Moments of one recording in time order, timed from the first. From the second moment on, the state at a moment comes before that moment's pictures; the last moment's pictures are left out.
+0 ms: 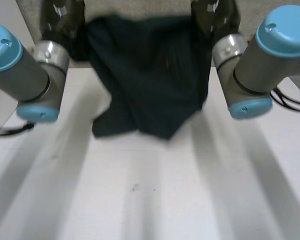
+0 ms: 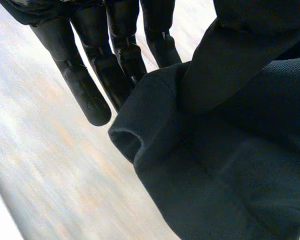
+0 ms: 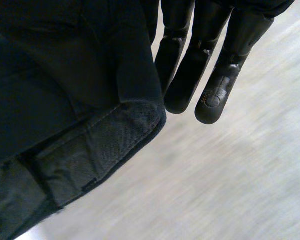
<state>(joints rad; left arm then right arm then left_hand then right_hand) 4.35 -2.11 -1.04 3.67 -1.57 3.50 2.08 -0.89 0.76 -0.34 1.57 2.51 1.10 1.19 1.19 1.20 0.98 0.97 1.17 1.18 1.19 0.98</state>
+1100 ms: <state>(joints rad) 4.24 -1.65 -1.89 3.38 -1.69 3.46 1.91 -1.38 1.88 -0.25 1.41 2.62 0.30 0.30 0.31 0.30 0.12 0.26 0.30 0.27 0.28 0.11</state>
